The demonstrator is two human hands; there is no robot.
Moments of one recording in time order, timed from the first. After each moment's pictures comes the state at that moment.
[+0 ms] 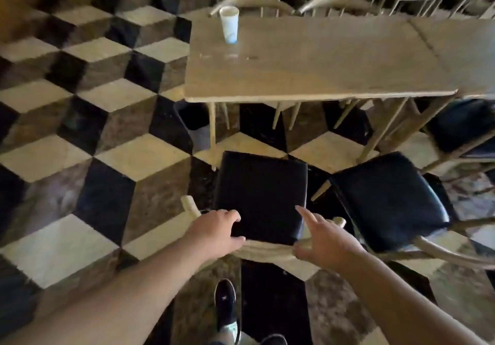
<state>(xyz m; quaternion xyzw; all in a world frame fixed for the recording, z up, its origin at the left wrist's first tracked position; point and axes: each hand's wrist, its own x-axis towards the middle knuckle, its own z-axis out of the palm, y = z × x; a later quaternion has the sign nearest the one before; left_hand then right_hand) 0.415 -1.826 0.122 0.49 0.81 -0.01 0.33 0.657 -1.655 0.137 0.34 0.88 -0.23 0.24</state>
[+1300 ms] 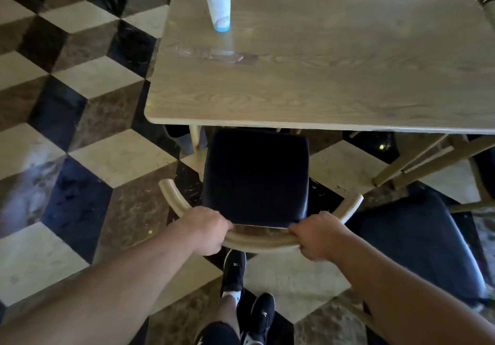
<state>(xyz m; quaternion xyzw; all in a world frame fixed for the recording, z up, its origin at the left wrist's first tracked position) 0.273 -1.590 0.009 0.62 0.70 -0.15 0.33 0.501 -1.386 0.006 0.08 0.93 -0.09 0.35</state>
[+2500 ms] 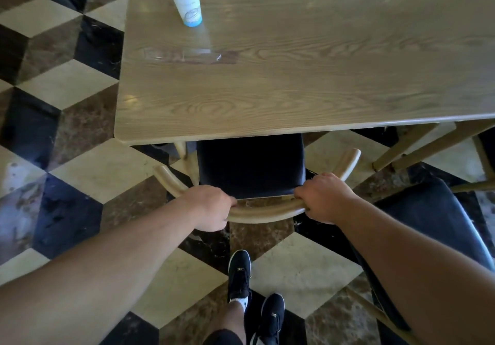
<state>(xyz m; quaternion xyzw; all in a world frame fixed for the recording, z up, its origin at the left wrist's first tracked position) 0.197 -1.484 -0.016 0.65 0.67 -0.16 0.33 0.432 -1.286 0.000 0.13 0.94 -0.03 0.31</state>
